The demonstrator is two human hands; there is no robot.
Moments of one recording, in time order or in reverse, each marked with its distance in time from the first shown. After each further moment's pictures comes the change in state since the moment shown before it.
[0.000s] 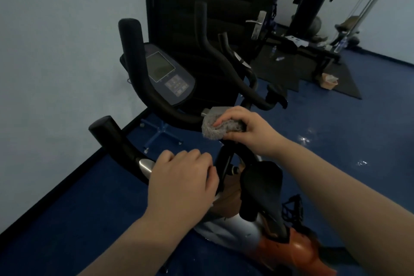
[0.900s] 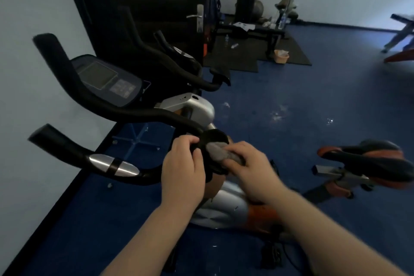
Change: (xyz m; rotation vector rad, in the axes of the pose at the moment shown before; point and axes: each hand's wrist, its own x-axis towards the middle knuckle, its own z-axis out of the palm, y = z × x) left_hand -0.021 0.067 0.036 -0.660 -0.047 -0.147; right_hand -0.170 0.004 0.043 -0.110 0.449 0.381
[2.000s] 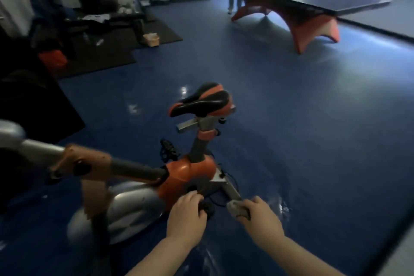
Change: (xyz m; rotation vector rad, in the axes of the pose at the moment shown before) left_hand -0.209 0.064 0.243 0.341 -0.955 0.370; right_hand -0.349 0.211 -0.063 -0.253 0.177 0.927
